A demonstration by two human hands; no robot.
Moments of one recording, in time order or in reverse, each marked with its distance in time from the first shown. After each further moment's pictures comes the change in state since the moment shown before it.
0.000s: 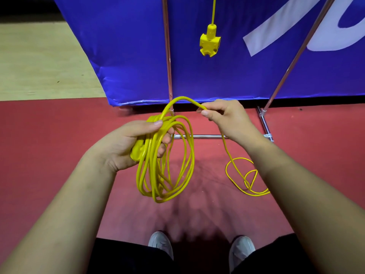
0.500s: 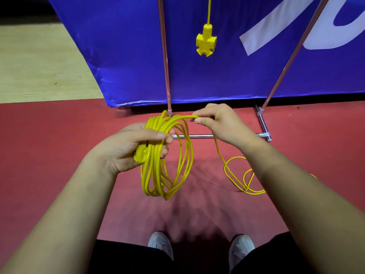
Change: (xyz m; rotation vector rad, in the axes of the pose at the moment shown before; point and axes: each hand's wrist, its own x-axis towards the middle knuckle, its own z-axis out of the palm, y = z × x) left_hand 0.008 -0.008 -0.001 0.019 -0.029 0.000; right_hand -0.002 0.000 0.004 -0.076 -0.160 -0.052
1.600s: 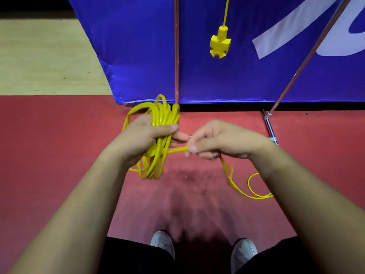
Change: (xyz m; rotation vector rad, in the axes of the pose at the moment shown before) left_hand -0.008 0.006 0.009 0.255 0.329 0.162; right_hand -0.016 -0.058 0.011 0.497 -0.668 0.217
